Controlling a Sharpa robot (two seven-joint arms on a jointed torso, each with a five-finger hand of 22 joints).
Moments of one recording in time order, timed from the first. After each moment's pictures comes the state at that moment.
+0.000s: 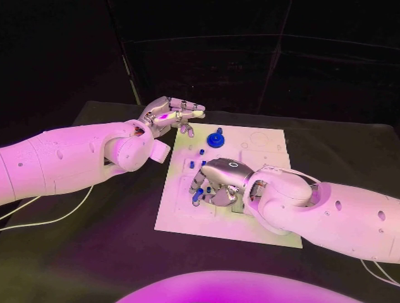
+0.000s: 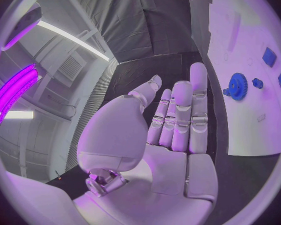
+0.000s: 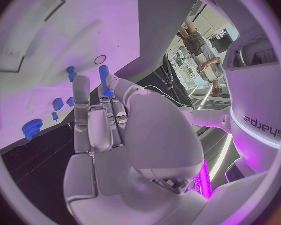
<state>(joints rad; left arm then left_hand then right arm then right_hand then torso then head) 1.27 -0.80 -0.17 1.39 -0.05 -0.16 0.42 1.27 -0.05 0.33 -0.11 0.05 1.01 0.19 0.07 0.07 1.08 0.12 0.13 0.07 1.25 0.03 0.98 0.63 0.16 1.27 0.12 0.57 0.63 1.09 -0.60 -0.09 1.68 -1.57 -0.26 -0.09 1.51 -0.09 0.47 -0.06 0.11 1.07 0.17 0.08 0.07 1.13 0.11 0.22 0.06 1.47 0.01 1.34 1.18 0.18 1.08 0.10 1.08 0.56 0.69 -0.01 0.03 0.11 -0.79</state>
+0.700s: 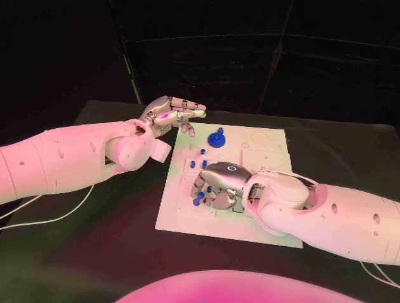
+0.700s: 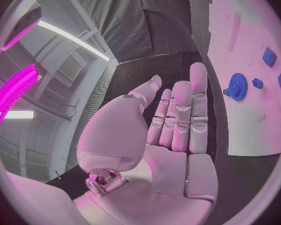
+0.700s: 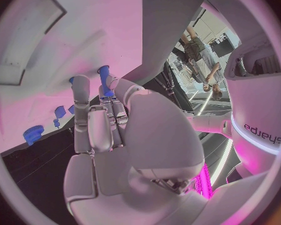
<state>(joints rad) 1.27 -0.80 -0.17 1.39 -0.05 -0.16 0.42 1.27 -0.05 0.33 -0.11 0.05 1.01 0.19 0.07 0.07 1.08 0.12 0.13 0.07 1.25 0.03 0.98 0.63 0.16 1.26 0.12 0.57 0.63 1.08 -0.59 -0.10 1.66 -1.61 -0.23 -0.09 1.51 -0.09 0.47 -0.06 0.12 1.07 0.17 0.08 0.07 1.13 0.11 0.22 0.06 1.47 0.01 1.34 1.18 0.18 1.08 0.10 1.08 0.56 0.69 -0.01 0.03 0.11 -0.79</state>
